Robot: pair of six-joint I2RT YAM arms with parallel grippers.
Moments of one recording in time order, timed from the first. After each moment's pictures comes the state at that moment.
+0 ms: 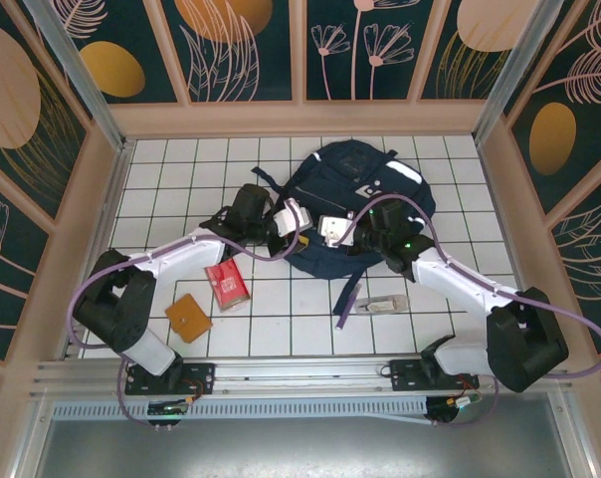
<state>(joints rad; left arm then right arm) -0.61 1.60 0.98 -0.03 0.47 0.50 0.55 1.29 0.76 -0.01 -0.33 -1.01</state>
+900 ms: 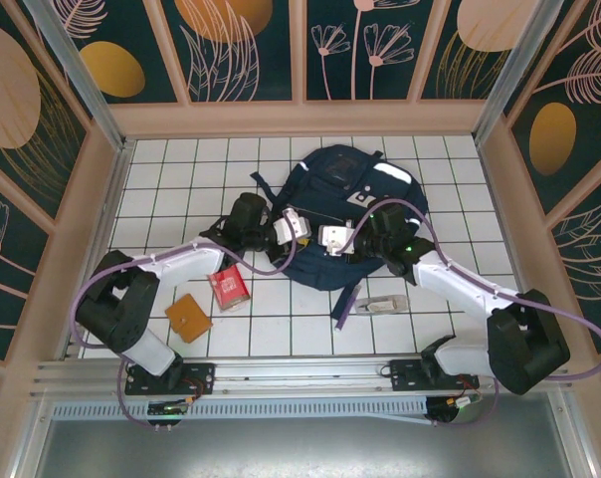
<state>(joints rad) -0.61 1.56 0.83 0.16 0.51 0.55 0.54 1.27 0.72 -0.03 -0.46 -1.02</state>
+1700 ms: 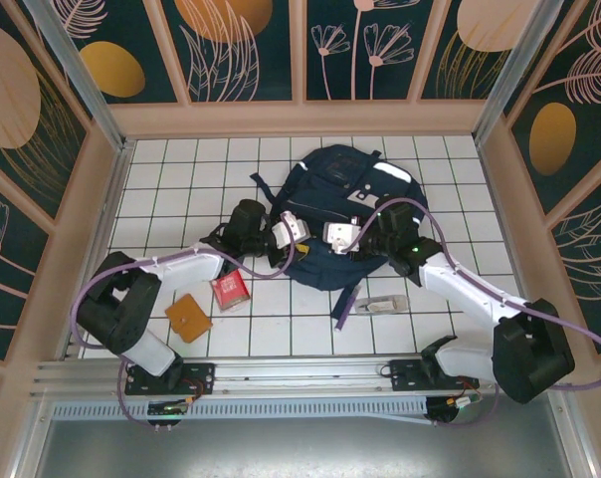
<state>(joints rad) -0.62 1.59 0.81 0.20 0.49 0.46 0.52 1.22 0.72 -0.04 -0.46 -1.03</state>
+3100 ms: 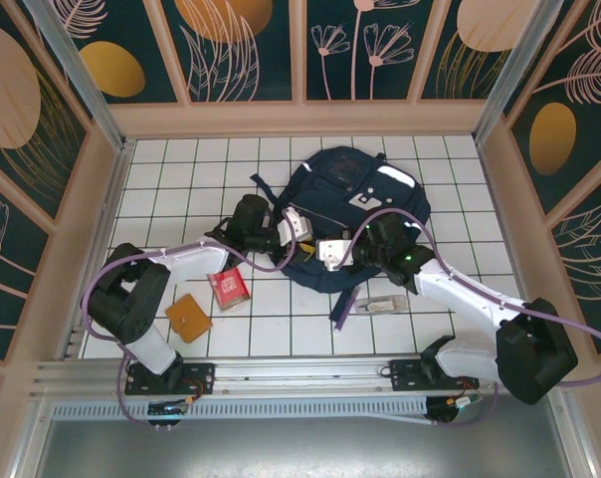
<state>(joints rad) -0.61 1.66 0.86 0.20 0.67 0.43 0.62 1.21 0.69 -0.10 -0.36 -1.10</state>
